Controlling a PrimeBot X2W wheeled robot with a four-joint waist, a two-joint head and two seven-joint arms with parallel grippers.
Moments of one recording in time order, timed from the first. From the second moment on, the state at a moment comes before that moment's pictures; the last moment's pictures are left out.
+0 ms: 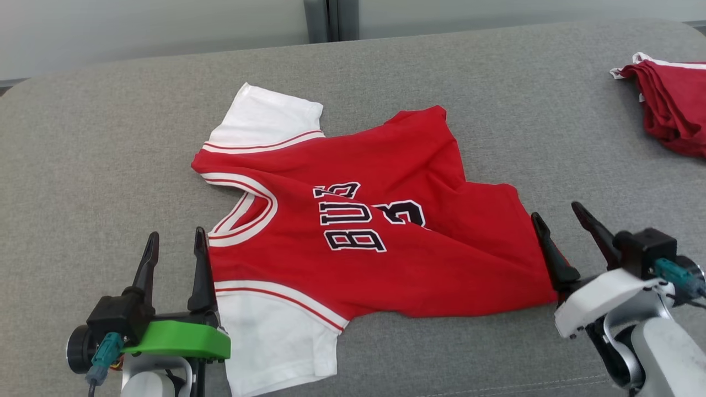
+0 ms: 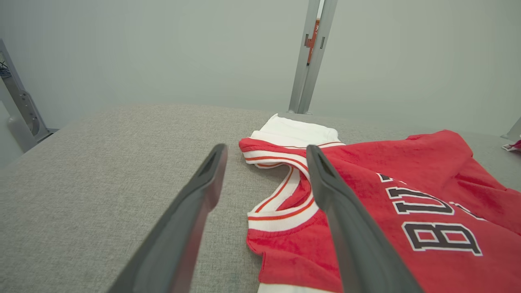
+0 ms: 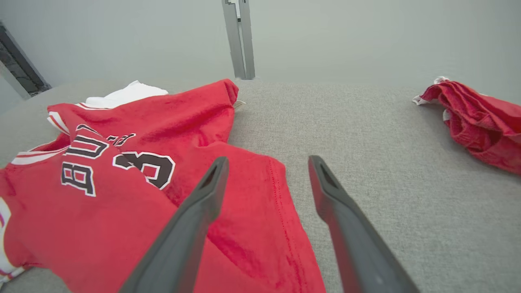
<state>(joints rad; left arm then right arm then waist) -0.09 0.05 -0.05 0.18 -0.25 -0.04 -0.26 -0.13 -0.31 0.17 0.15 0.34 0.13 -0.10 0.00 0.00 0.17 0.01</state>
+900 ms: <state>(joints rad) -0.13 0.05 -0.06 0.19 -0.26 -0.03 -0.26 -0.36 -0.37 0.39 0.56 0.49 0.13 0.00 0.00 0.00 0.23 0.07</state>
